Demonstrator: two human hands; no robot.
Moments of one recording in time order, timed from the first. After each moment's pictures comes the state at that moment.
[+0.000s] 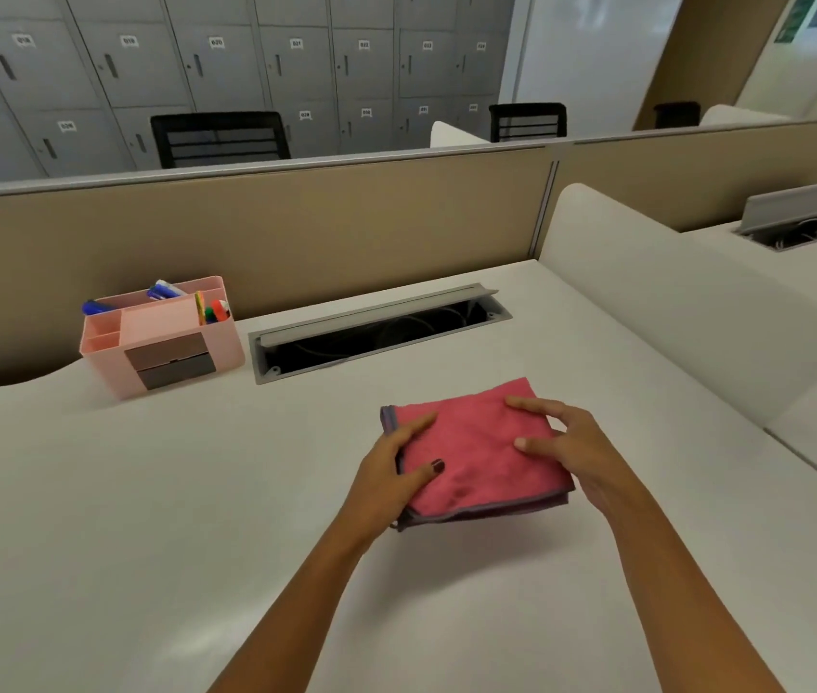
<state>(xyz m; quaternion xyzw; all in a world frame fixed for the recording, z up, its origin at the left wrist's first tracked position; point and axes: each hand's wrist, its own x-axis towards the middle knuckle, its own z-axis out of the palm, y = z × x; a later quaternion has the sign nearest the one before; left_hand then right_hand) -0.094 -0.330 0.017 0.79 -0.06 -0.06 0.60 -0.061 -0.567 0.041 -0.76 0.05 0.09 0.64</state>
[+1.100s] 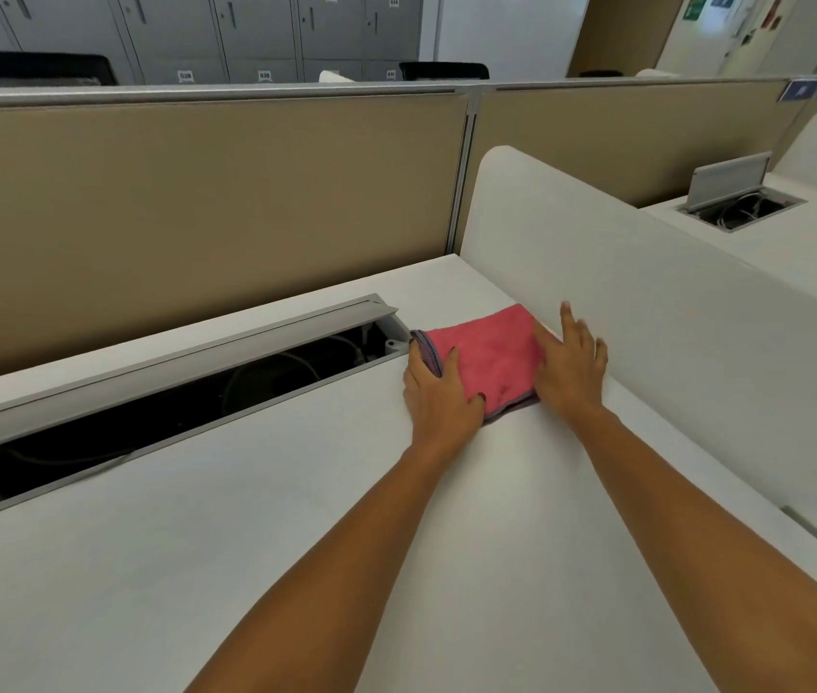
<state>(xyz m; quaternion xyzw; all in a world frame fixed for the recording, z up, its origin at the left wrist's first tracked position) 0.203 -0.570 -0.058 0.91 -0.07 0.00 0.41 0.222 -0.734 -0.050 -0.98 0.13 -0.12 0.08</state>
